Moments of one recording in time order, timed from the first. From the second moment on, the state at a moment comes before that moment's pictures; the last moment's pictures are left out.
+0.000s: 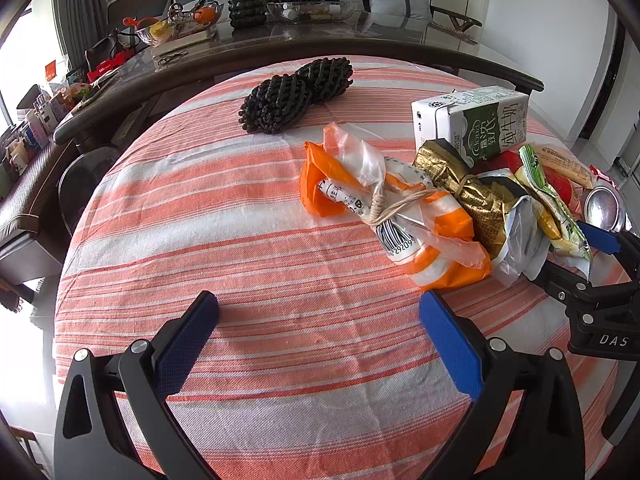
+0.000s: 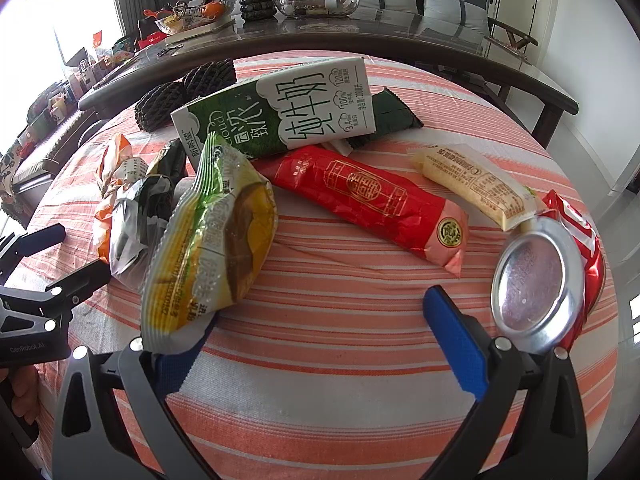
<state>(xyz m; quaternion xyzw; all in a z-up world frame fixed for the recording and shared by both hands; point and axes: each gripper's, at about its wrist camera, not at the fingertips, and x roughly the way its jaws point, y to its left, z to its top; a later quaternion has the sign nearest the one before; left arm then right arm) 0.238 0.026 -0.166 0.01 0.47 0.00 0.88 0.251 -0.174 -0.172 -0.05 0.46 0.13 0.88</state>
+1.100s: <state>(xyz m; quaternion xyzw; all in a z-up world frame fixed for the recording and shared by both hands) 0.281 0.032 -0.152 -0.12 0.46 -0.02 0.88 0.181 -0.208 -0.155 0.01 0.41 0.10 0.91</state>
